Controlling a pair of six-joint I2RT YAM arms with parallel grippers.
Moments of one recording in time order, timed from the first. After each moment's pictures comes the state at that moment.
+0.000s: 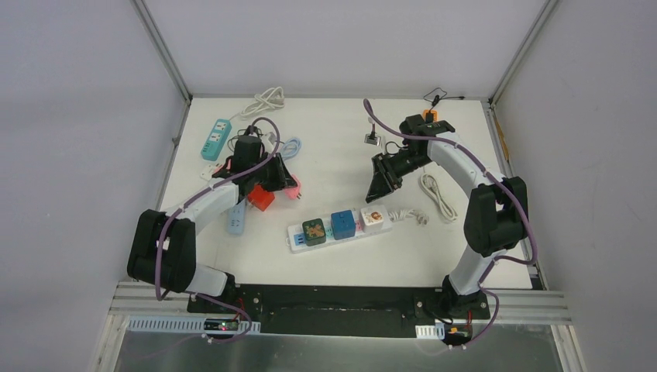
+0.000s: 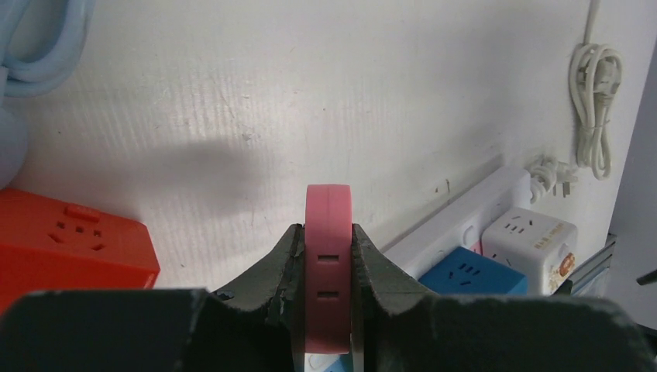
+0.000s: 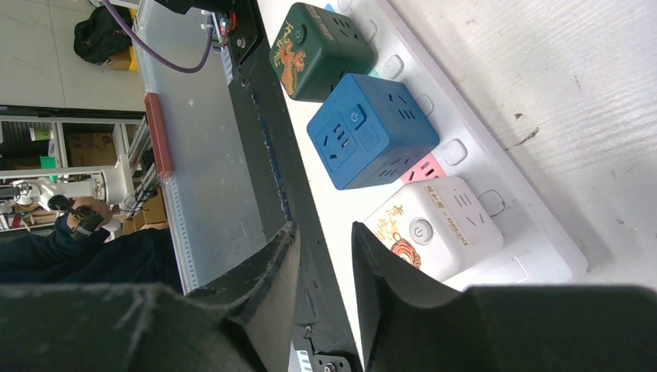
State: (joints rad) left arm -0.28 1.38 0.80 -0.03 0.39 -0.58; right arm 0.34 1.75 1.43 -1.17 -1.03 -0.49
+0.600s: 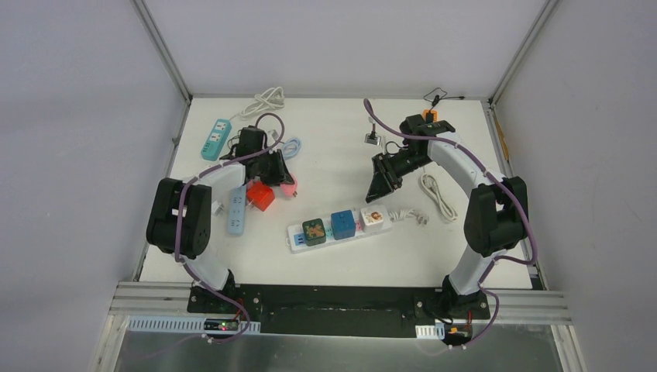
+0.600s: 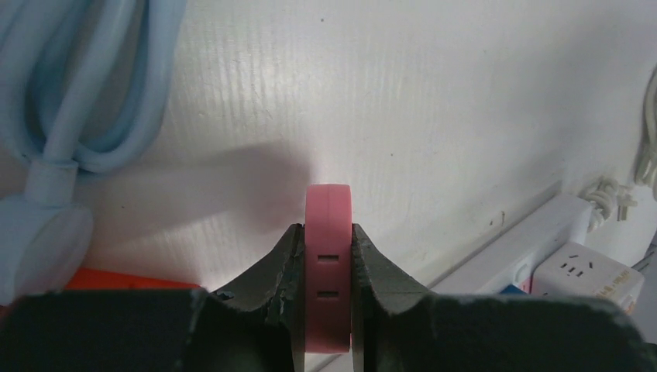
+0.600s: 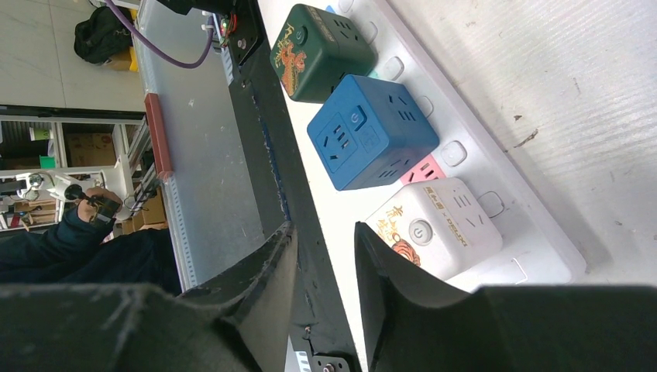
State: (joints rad) left arm -0.21 1.64 0.94 -0.08 0.44 -0.49; right arm 0.34 1.75 1.42 -1.17 -1.03 -0.50
